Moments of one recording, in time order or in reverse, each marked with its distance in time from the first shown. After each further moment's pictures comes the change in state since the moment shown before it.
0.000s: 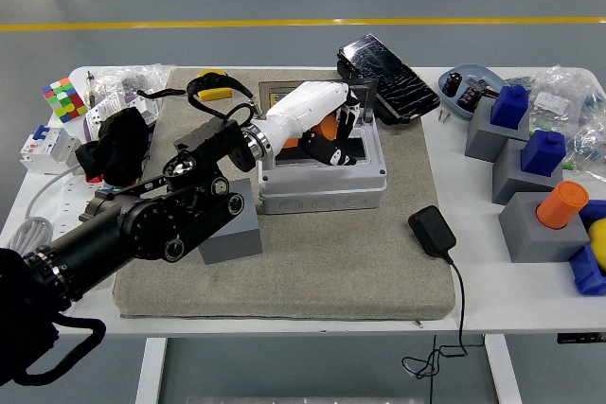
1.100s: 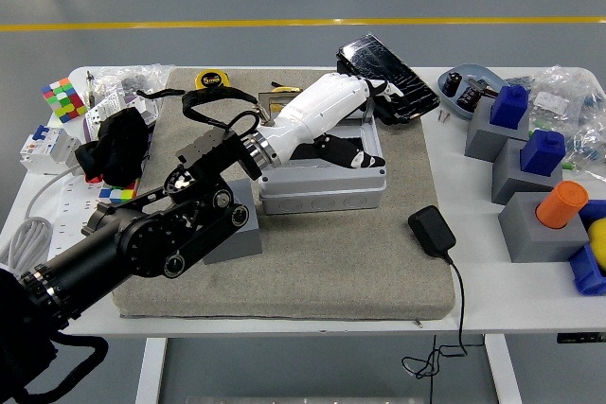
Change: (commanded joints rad) left arm 0.077 0.000 -0.118 -0.162 0.099 0.077 -0.116; right arm -0.011 0.005 0.009 0.000 0.003 -0.002 0.000
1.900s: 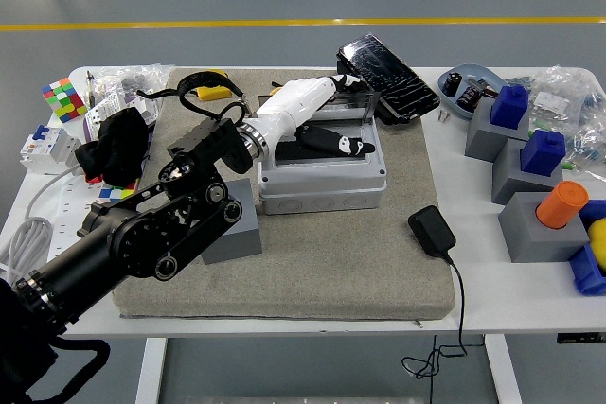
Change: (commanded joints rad) left arm 0.043 0.000 -0.032 -0.083 0.025 -0.221 0.424; right arm 0.000 0.002 0.004 0.000 0.009 -0.001 0.003
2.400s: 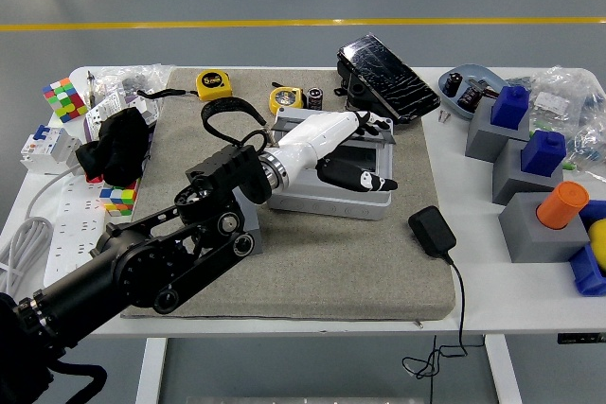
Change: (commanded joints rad) left arm 0.051 0.000 0.072 -0.102 -0.040 -0.060 0.106; right arm -0.003 0.001 0.006 0.000 -0.004 0.000 0.001
